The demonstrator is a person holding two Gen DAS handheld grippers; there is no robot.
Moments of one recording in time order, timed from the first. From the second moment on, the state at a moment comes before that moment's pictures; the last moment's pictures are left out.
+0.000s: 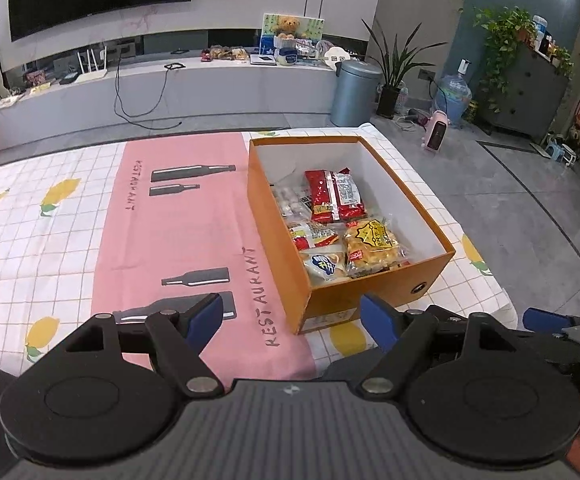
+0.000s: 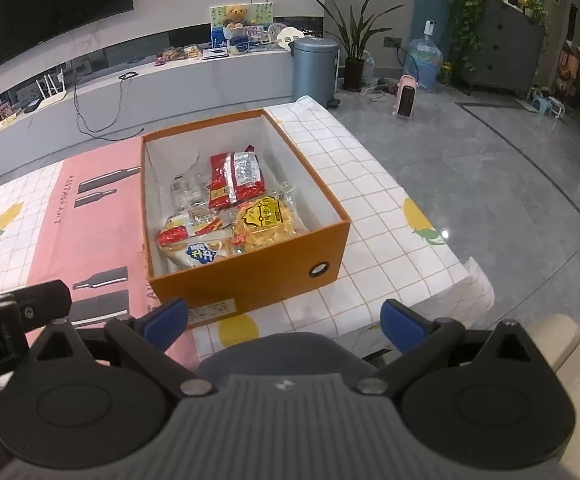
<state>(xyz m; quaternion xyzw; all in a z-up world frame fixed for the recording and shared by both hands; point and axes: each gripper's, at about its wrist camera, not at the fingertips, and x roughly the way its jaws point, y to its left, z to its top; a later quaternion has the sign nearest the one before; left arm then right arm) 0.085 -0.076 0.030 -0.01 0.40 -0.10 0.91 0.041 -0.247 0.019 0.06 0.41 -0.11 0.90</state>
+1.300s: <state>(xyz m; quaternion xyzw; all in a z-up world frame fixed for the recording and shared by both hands) 0.082 -0.060 0.034 -0.02 0.36 -0.08 0.93 0.040 -0.214 0.024 0.03 0.38 -0.09 0.92</state>
